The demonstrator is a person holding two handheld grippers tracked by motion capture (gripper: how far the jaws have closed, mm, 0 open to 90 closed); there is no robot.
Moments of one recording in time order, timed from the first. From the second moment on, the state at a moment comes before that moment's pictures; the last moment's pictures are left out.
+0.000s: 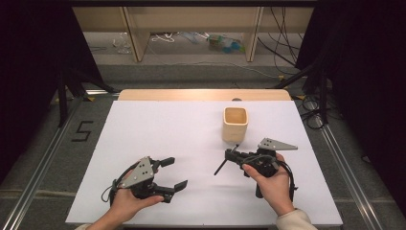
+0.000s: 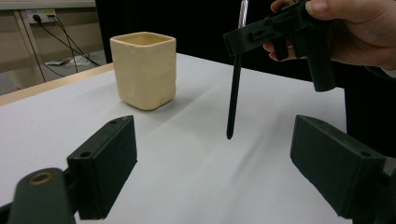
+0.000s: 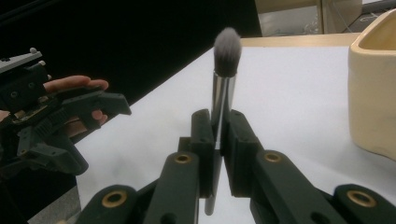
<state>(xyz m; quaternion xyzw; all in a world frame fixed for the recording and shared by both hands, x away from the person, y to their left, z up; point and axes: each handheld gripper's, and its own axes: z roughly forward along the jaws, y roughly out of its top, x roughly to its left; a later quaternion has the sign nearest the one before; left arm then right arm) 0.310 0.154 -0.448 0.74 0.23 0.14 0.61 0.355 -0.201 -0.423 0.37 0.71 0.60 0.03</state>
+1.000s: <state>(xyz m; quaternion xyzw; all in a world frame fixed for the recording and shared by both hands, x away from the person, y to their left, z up) 0.298 0.203 -0.446 0.73 0.25 0.18 0.61 0.356 -0.210 -0.419 0.36 0.71 0.60 0.06</state>
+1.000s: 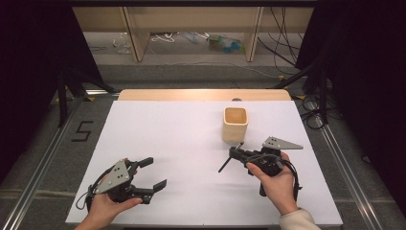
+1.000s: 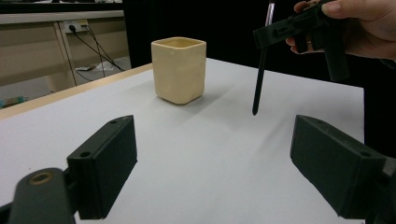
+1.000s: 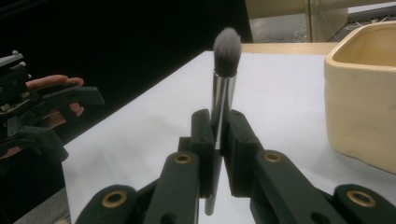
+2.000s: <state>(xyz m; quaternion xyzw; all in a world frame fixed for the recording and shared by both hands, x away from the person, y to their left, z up) 0.297 0.198 -0.448 0.71 0.26 0.18 0.63 0.353 -0.225 -0.410 0.38 0.70 0.60 0.08</state>
